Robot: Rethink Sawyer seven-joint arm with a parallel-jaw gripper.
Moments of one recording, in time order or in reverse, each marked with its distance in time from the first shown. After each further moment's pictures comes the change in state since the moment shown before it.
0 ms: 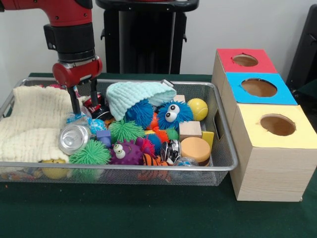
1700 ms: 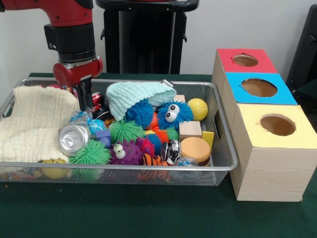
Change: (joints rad) arm 0.002 0.000 0.000 0.000 0.000 0.002 0.000
